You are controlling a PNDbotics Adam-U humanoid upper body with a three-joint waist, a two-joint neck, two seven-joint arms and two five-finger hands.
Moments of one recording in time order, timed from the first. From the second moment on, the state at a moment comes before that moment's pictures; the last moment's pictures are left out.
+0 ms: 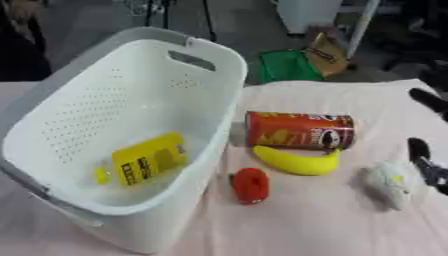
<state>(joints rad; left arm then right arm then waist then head) -0.47 0.13 0.01 -1.99 0.01 -0.46 0.48 0.03 -0.99 -0.25 -1.99 1.05 -0.27 -0.01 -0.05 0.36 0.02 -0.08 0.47</state>
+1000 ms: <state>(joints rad) -0.46 0.13 -0.02 -1.99 0.02 -0.45 0.45 -0.23 -1.19 -0.07 -1.94 0.94 -0.26 0.10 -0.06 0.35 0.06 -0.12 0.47</state>
